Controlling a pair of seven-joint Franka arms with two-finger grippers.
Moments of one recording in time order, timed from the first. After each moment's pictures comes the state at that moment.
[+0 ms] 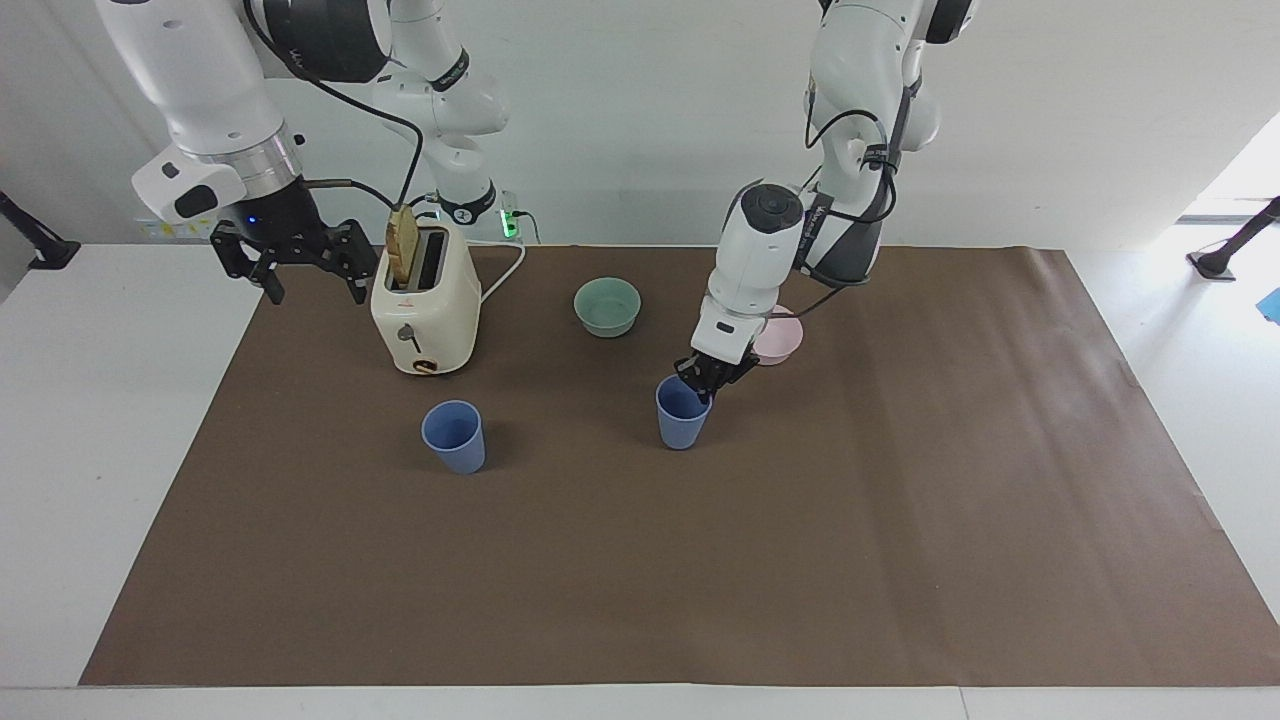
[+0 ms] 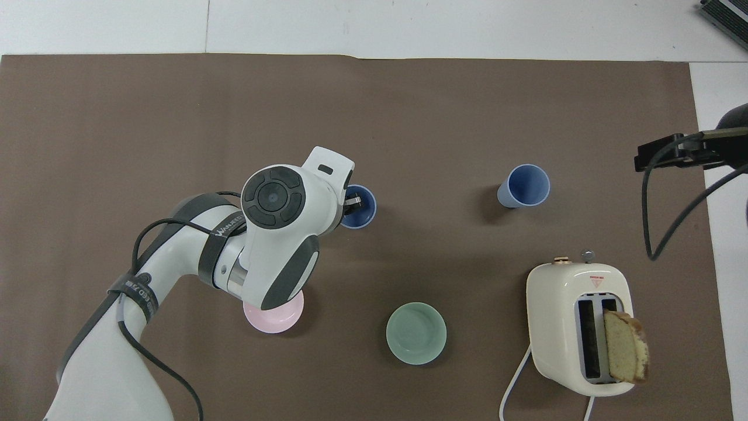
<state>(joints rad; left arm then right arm) -0.57 0.27 -0.03 -1.89 -0.07 2.31 -0.84 -0.05 0.09 0.05 -1.47 -0.03 1.61 -0.01</state>
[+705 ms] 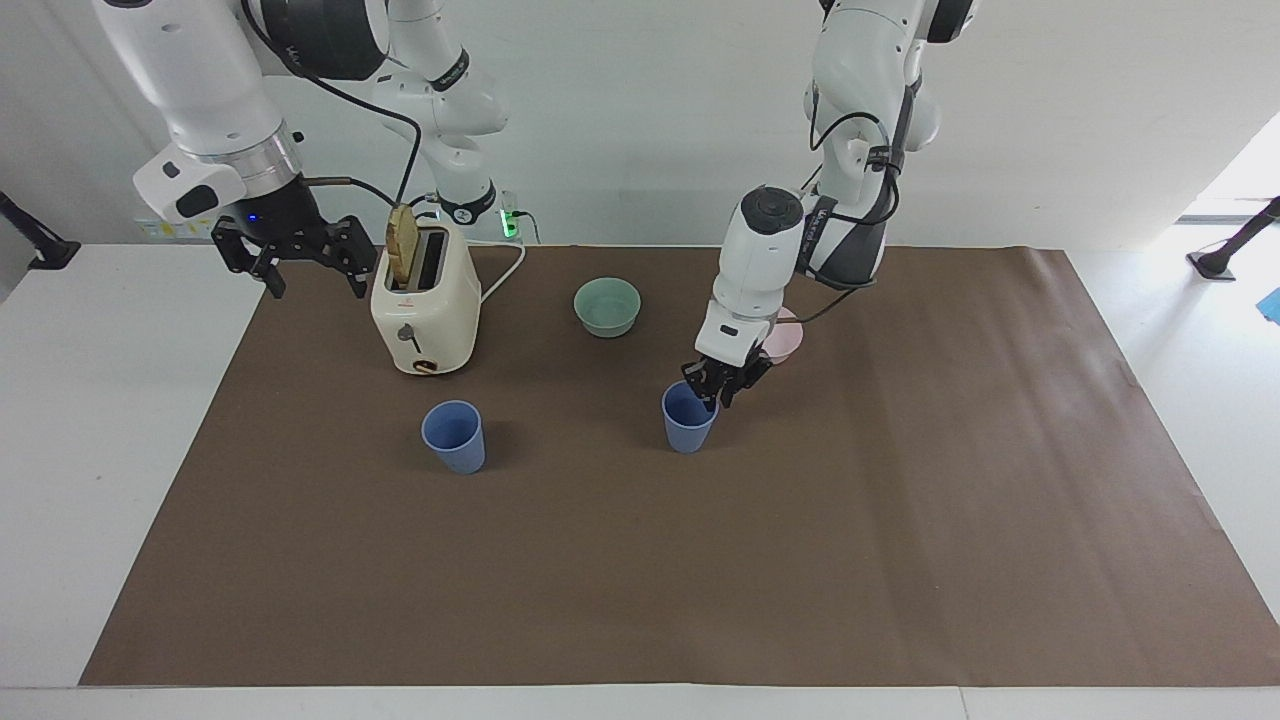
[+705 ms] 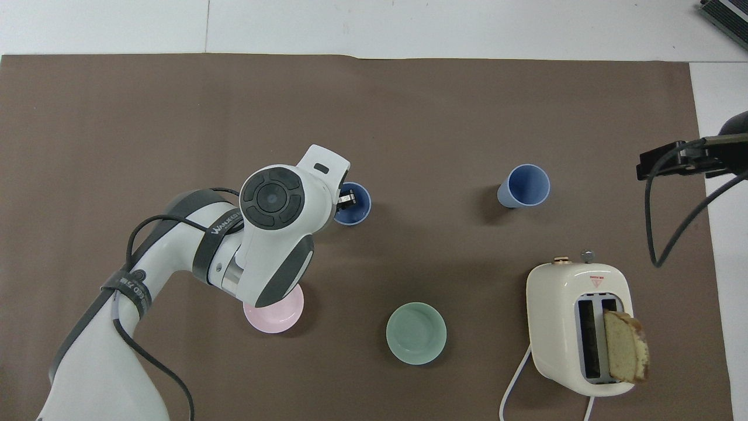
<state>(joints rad) -0.57 0.27 -0.01 -1.87 0.00 2.29 -0.82 -0.05 0.08 0.04 -1.48 -0.03 1.57 -0.01</state>
